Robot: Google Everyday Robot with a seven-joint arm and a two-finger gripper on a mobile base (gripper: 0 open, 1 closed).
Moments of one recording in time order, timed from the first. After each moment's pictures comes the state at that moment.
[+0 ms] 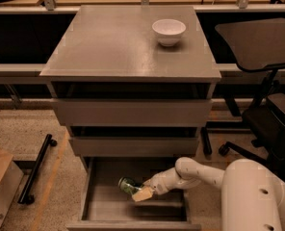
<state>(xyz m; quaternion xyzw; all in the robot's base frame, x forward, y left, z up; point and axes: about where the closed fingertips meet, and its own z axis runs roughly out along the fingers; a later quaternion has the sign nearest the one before) 0.532 0.008 0.277 -0.39 0.78 0.45 0.17</state>
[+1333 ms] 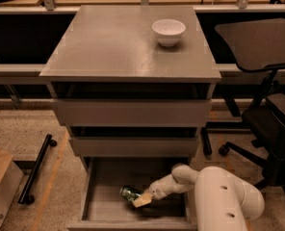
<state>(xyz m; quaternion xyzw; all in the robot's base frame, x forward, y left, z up) 0.532 0.006 0.184 -0.36 0.80 0.47 0.10</state>
